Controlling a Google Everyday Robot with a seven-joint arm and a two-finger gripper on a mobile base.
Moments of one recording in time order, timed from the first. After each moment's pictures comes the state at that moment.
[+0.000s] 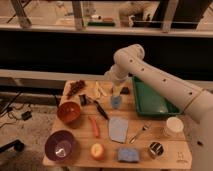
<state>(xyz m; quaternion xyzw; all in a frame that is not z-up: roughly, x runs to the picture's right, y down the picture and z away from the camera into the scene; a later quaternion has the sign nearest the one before) 0.033 -0.032 0.794 -0.18 -0.17 -0.16 0.95</state>
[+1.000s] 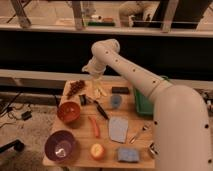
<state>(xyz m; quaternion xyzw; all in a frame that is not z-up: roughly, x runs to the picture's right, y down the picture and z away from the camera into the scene) -0.102 -0.064 0.823 -0.17 -0.26 -0.24 0.92</state>
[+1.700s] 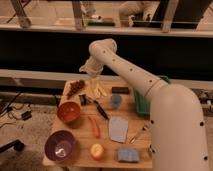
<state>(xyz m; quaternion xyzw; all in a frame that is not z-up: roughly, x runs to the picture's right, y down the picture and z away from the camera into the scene) -0.101 -0.065 0.823 -0.17 -0.26 -0.24 0.92</state>
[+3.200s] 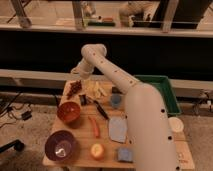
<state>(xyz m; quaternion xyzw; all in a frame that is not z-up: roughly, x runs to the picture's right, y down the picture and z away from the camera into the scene) -0.167 -0.062 0.891 -0.17 -0.31 -0.26 0.90</state>
